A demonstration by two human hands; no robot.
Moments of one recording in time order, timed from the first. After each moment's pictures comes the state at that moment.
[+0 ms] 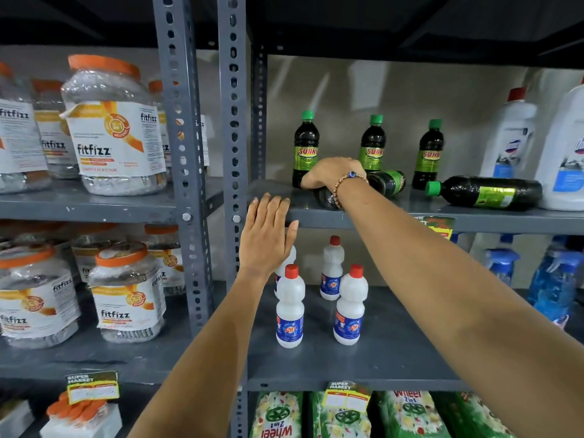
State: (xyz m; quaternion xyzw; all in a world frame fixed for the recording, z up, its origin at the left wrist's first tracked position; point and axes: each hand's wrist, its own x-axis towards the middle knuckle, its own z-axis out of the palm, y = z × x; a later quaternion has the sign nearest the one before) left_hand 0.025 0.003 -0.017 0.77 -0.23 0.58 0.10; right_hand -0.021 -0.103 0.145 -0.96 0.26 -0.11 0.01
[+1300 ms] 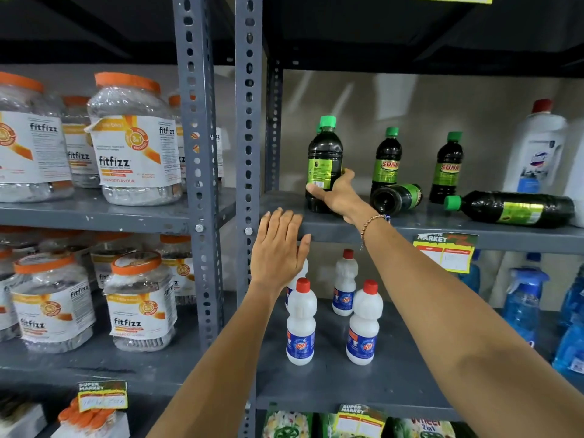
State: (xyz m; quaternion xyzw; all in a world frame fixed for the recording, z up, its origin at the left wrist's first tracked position) left_hand 0.026 0.001 -0.016 0.76 -0.23 0.59 0.11; right_hand 0.034 -0.145 0.097 -0.81 0.00 -0.26 0.52
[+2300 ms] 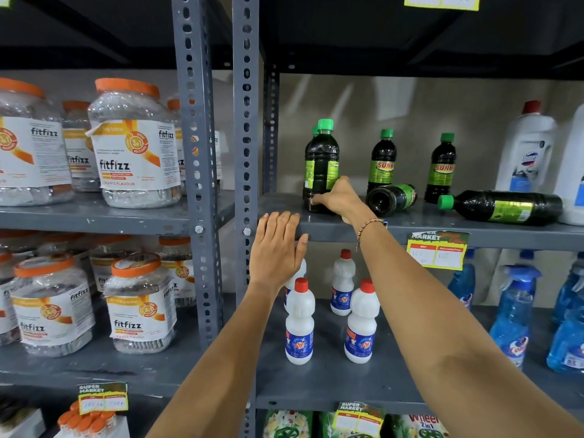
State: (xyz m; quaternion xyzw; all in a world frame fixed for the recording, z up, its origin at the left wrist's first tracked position) left_hand 0.026 0.002 -0.019 0.76 -0.22 0.61 0.10; right_hand 0.033 -0.150 0.097 -0.84 0.07 -0.24 0.49
